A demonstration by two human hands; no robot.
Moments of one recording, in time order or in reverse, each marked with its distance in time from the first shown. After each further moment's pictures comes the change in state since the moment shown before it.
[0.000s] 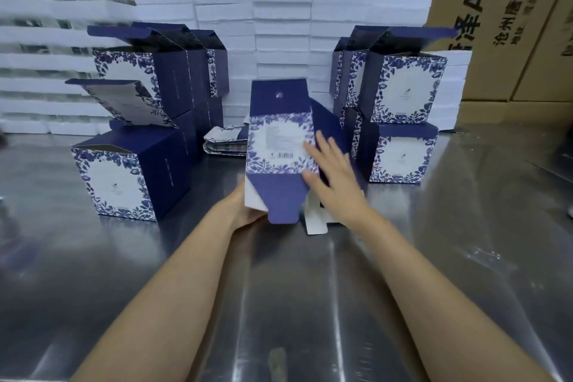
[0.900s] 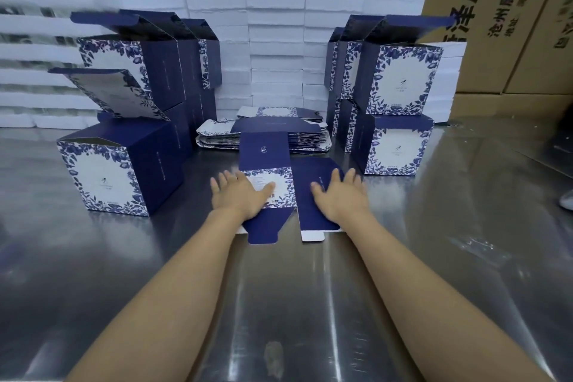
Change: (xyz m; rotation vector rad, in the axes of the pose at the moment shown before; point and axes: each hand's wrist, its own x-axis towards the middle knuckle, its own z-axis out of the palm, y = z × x) left_hand 0.009 -0.014 -0.020 1.663 0.454 -0.129; right_hand -0.004 0.025 0.019 -0.500 -0.241 0.613
